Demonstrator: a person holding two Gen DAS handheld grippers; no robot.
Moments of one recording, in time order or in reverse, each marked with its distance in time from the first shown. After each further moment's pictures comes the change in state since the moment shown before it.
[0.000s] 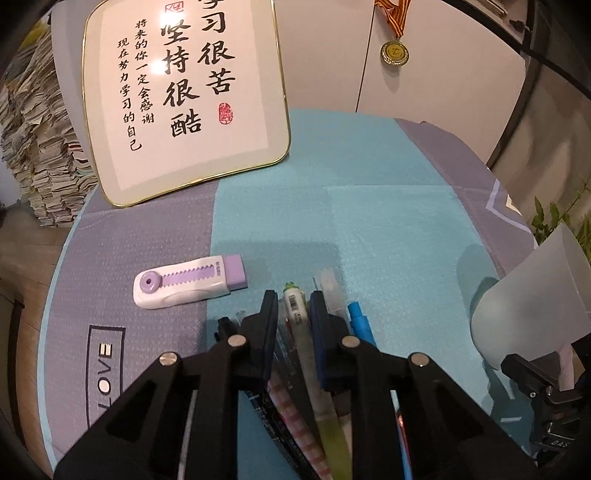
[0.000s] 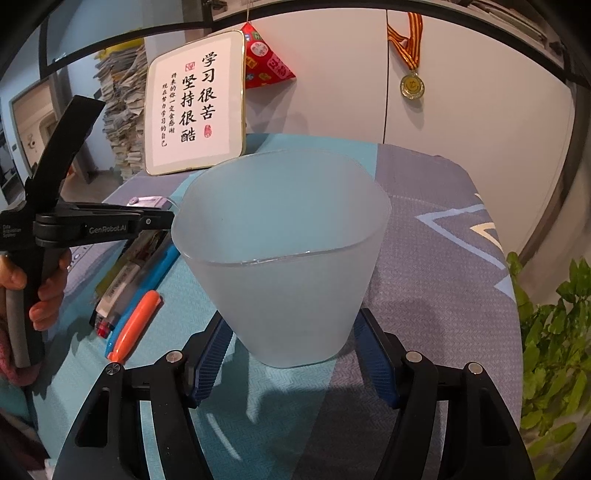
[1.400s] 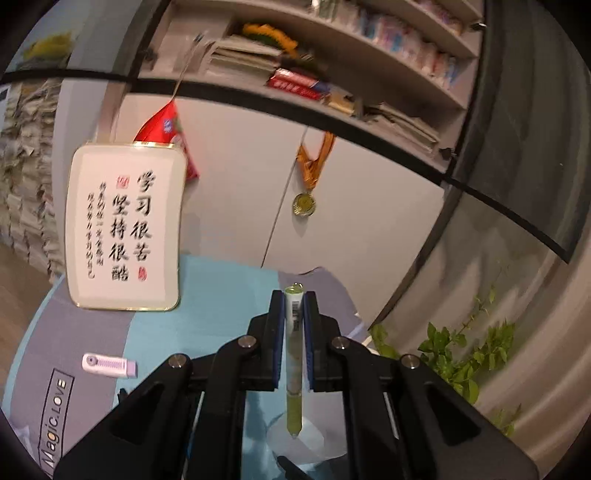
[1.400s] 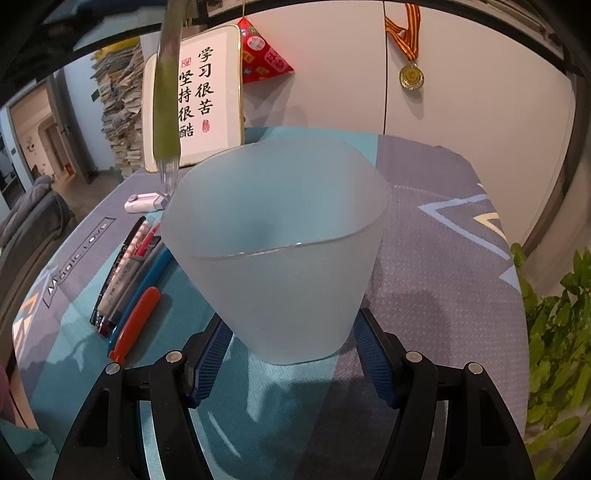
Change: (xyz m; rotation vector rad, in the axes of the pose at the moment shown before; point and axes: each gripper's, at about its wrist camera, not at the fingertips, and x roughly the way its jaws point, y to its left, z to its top) left arm -0.144 -0.088 0.045 -0.143 -0.472 -0.274; right arm 0.002 -0.002 -0.001 0.020 0.029 0.016
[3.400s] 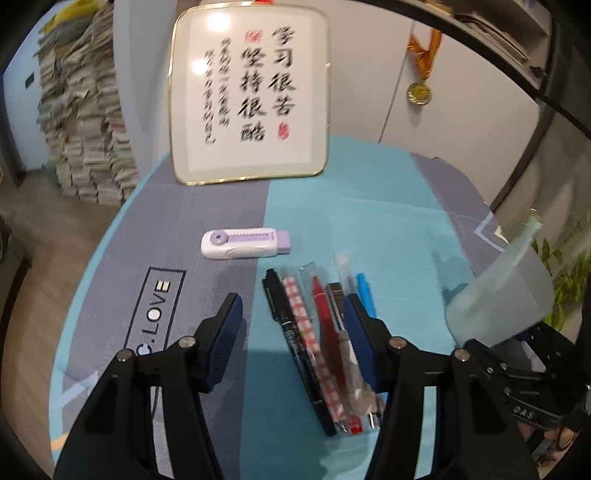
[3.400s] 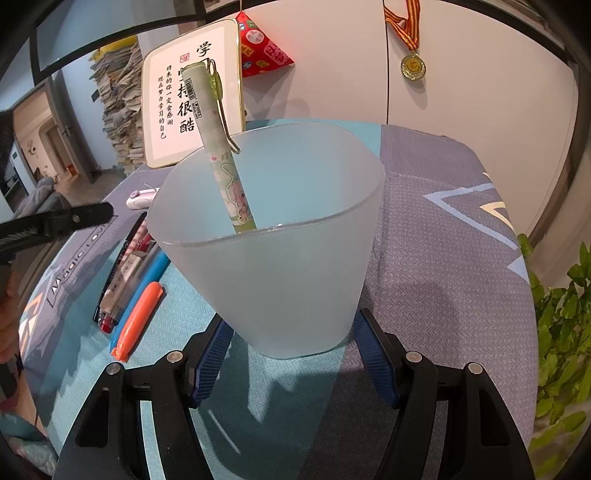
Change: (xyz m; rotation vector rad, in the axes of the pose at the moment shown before) left arm 0.012 0.135 -0.084 0.004 0.371 0.345; right arm 0.005 -0.003 -0.001 0.019 0.027 0.023
